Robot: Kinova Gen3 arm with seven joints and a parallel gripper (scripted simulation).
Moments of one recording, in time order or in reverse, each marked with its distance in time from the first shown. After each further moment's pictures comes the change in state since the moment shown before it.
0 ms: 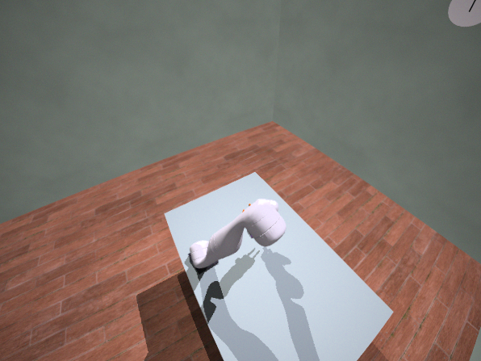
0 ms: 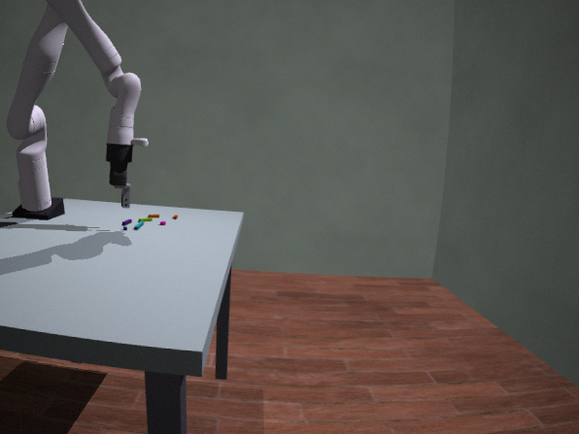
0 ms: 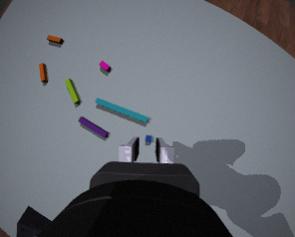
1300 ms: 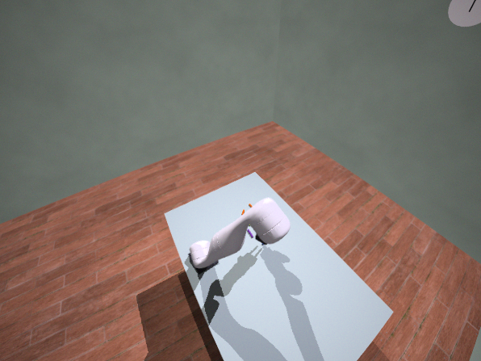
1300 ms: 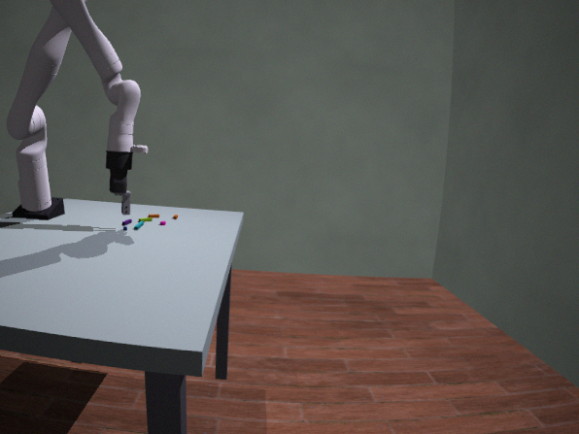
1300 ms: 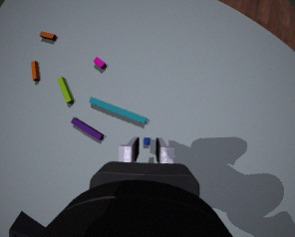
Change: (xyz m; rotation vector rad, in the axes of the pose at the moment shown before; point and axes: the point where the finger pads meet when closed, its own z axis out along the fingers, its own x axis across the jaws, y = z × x) arm 0.002 -0.001 0.020 0.005 0.003 0.003
